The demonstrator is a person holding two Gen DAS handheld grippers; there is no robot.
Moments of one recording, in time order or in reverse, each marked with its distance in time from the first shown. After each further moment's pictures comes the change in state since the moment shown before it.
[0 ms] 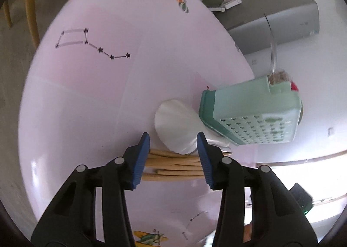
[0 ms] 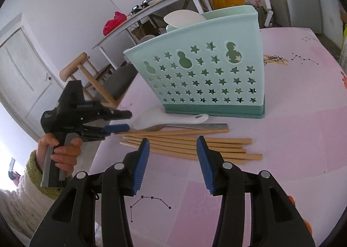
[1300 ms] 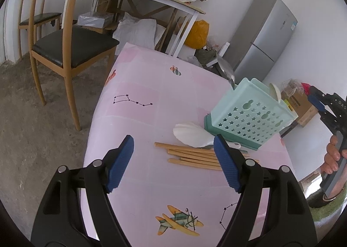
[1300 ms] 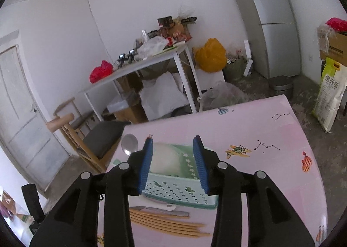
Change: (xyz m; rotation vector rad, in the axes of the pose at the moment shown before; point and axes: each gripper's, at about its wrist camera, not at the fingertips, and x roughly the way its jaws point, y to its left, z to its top) left arm -0.090 -0.041 -0.104 0.352 -0.529 0.245; right arm -0.086 0.005 0.116 -0.030 -0.332 -0.153
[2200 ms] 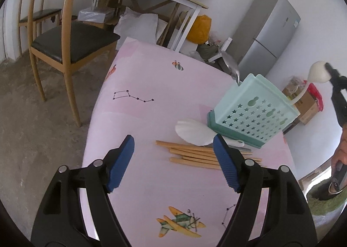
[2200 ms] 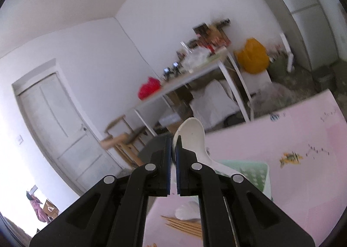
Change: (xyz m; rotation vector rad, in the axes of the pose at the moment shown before) left arm 0.012 0.001 0.004 -0.001 0.038 0.016; right arm 0.002 0.005 0.016 0.110 -0.036 0.365
